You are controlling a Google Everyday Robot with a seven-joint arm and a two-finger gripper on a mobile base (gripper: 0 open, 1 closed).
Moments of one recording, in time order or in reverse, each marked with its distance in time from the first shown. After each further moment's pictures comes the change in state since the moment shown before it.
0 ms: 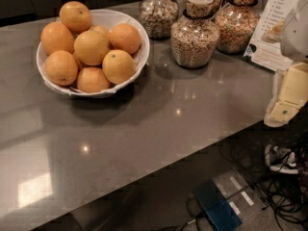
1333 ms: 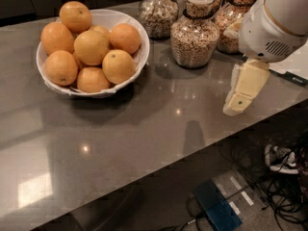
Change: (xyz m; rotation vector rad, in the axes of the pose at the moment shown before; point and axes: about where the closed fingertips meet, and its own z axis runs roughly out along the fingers) arm -0.062 -0.020 0.033 0.027 -0.139 -0.079
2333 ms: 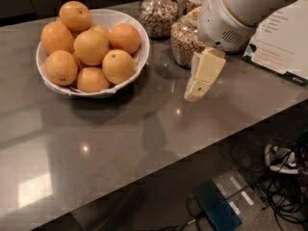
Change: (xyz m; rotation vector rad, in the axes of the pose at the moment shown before) arm -0.081 -0.017 0.023 -0.006 -0.181 -0.136
